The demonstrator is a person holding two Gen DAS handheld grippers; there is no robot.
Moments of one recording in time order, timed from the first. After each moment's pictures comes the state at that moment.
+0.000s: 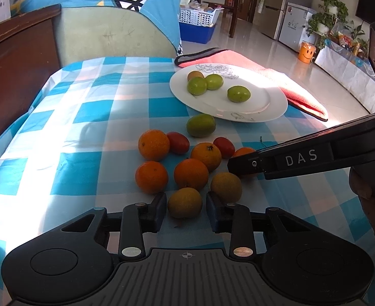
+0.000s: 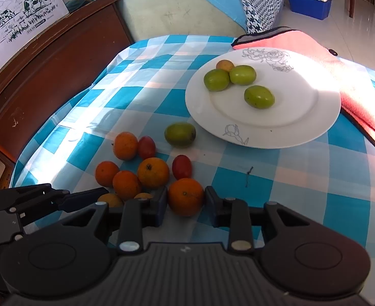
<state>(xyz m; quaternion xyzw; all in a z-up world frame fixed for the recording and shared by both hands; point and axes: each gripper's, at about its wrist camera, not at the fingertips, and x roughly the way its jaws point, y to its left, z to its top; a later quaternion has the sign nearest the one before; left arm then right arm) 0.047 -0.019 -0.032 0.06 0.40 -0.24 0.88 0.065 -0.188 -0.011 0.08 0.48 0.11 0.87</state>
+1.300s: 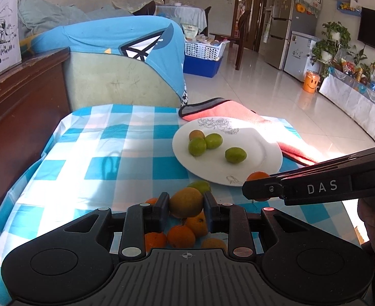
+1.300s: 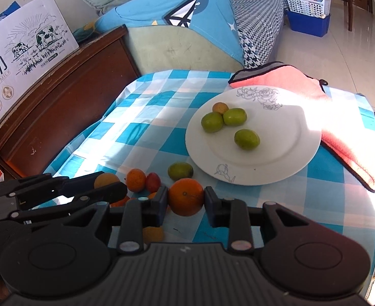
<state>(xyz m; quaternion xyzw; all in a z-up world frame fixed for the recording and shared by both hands) 0.057 -0.030 0.026 0.04 0.34 -0.22 0.91 0.062 -0.211 0.038 0.10 0.43 0.12 0.89</state>
